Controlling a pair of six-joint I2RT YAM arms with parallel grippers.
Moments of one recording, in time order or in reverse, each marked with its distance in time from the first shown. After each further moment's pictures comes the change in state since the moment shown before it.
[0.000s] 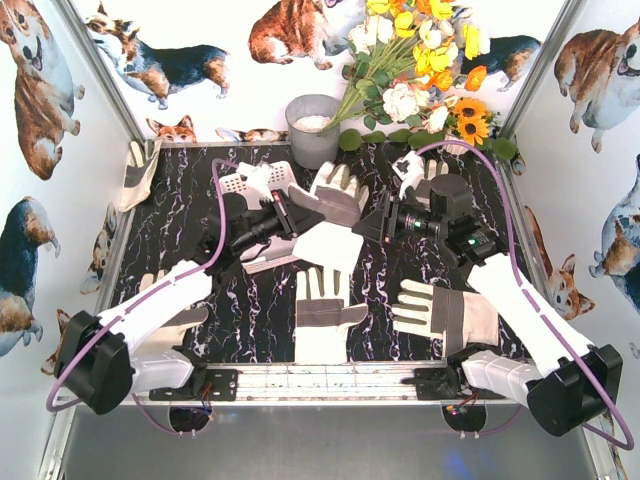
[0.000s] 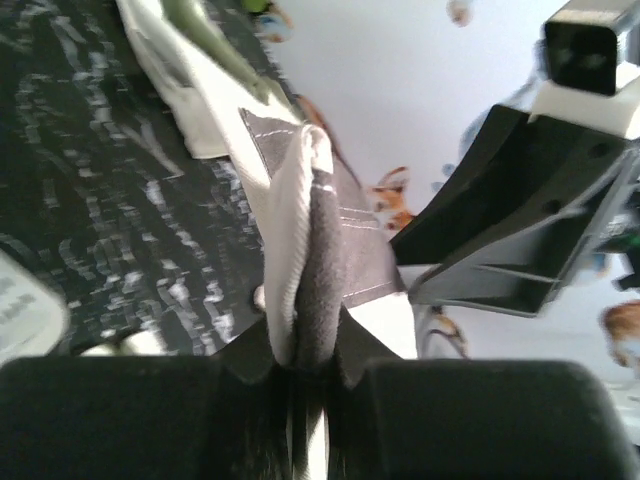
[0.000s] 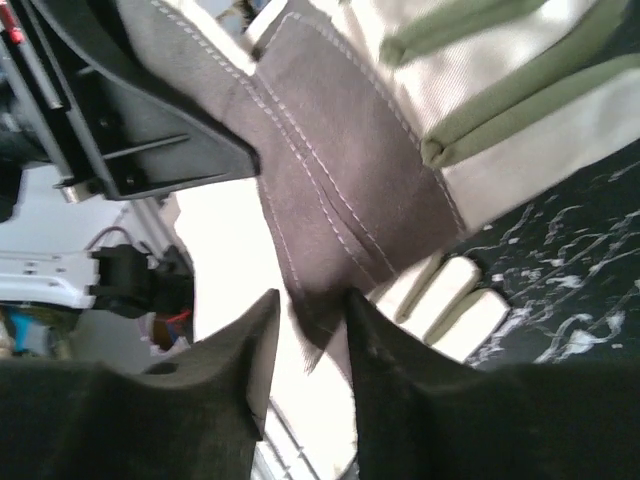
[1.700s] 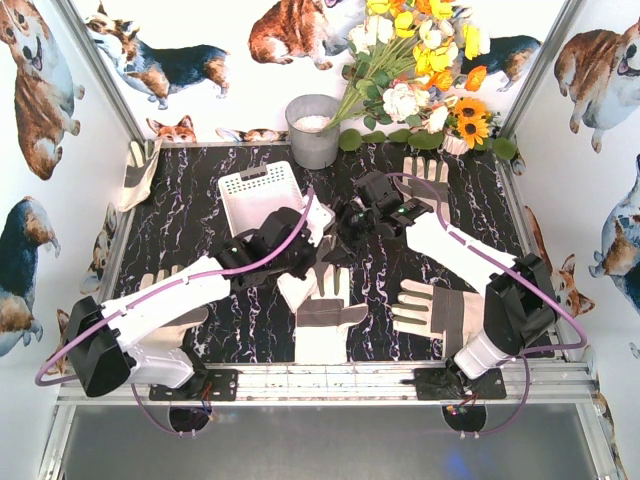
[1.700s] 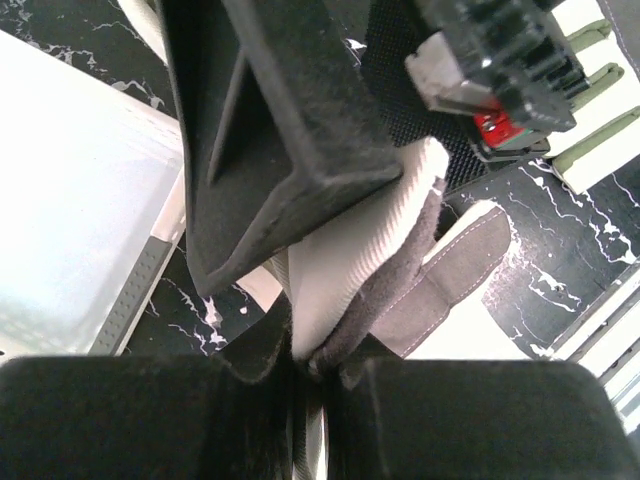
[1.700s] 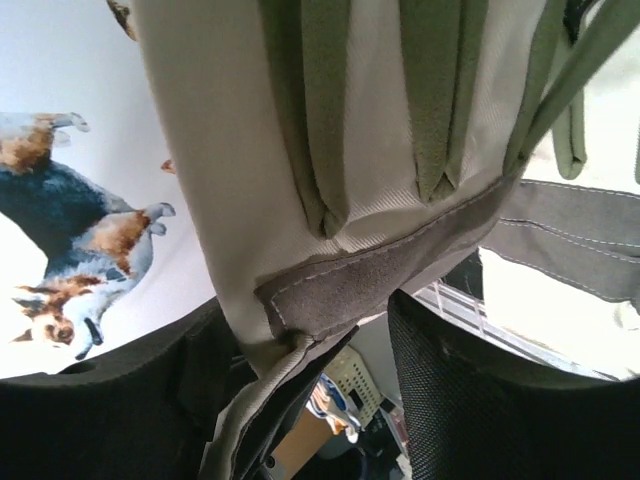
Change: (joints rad) left arm -0.309 0.066 0.239 -0.802 -0.437 0.710; right arm 0.198 0.465 0.225 -0.245 0.100 0.777
